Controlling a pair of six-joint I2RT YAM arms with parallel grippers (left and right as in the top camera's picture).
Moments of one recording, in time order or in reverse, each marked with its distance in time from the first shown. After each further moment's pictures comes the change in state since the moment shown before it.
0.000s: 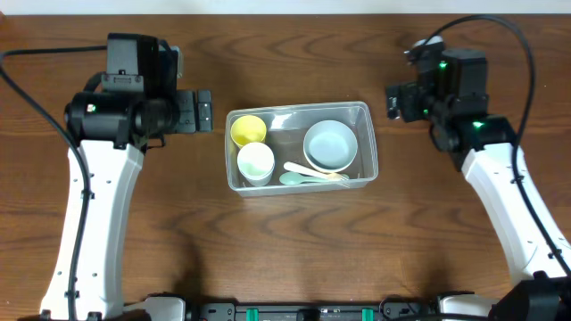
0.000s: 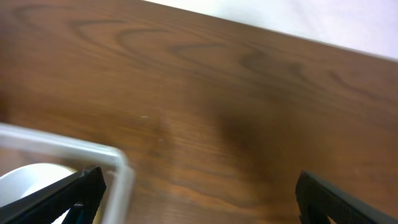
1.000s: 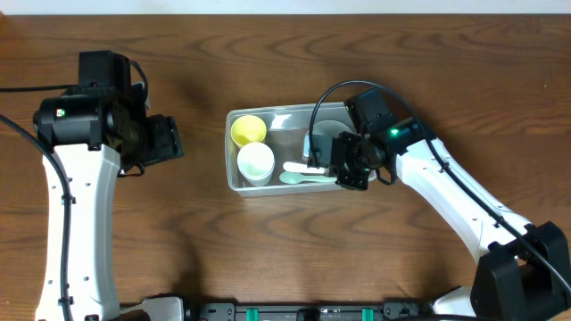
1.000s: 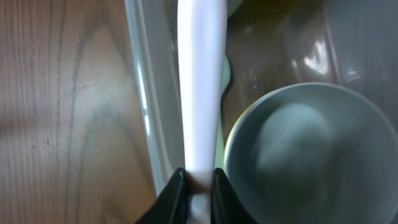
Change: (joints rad) left arm 0.133 -0.023 0.000 -0.301 0.000 -0.137; right arm 0.360 0.146 0.001 -0.417 -0.345 -0.838
